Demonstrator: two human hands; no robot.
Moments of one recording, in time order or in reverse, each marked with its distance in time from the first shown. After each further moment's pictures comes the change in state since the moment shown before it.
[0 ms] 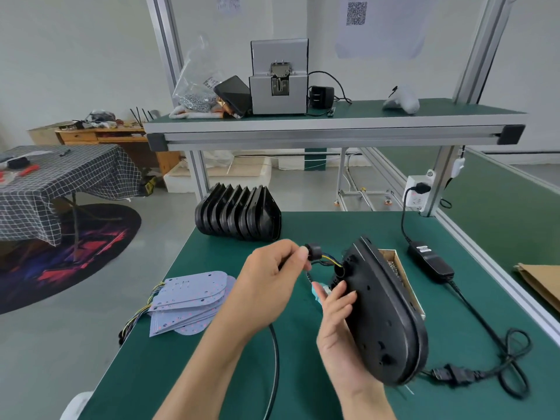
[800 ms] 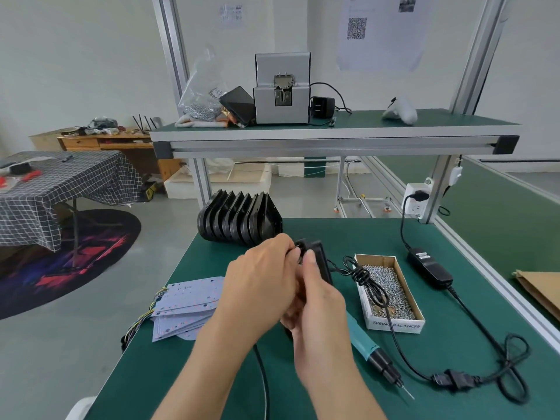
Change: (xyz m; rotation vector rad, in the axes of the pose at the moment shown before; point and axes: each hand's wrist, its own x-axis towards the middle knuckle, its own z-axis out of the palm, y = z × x) left_hand -0.003 0.028 -0.014 0.510 0.093 0.025; right_hand 0.004 0.114 0.054 -1.354 0.151 -0.632
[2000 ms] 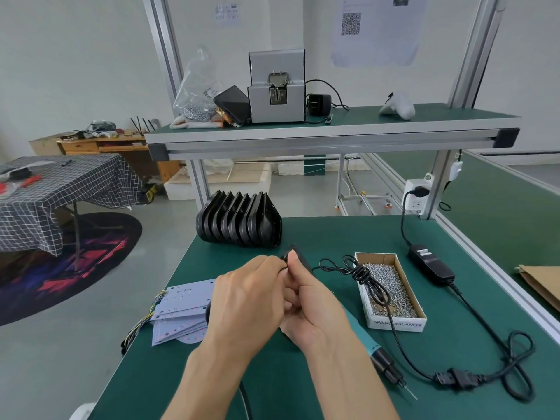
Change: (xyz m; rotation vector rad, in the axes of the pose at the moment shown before) left_hand -0.018 -0.022 0.013 0.112 0.200 0.183; right_hand 0.031 -0.008 0.004 0.435 -0.094 0.382
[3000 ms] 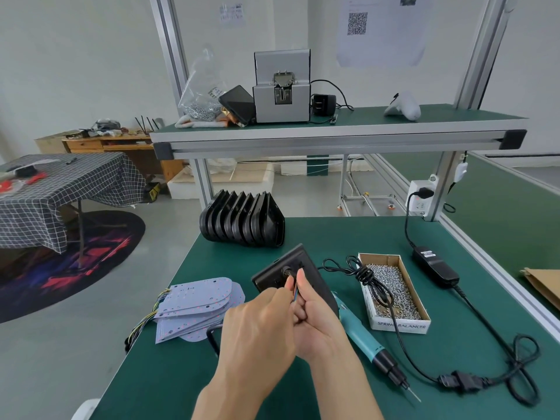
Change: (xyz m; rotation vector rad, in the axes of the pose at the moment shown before) left_hand -0.036 0.009 0.006 0.052 -0.070 0.003; right_hand 0.024 0.012 -0.034 0.190 0.115 0.160
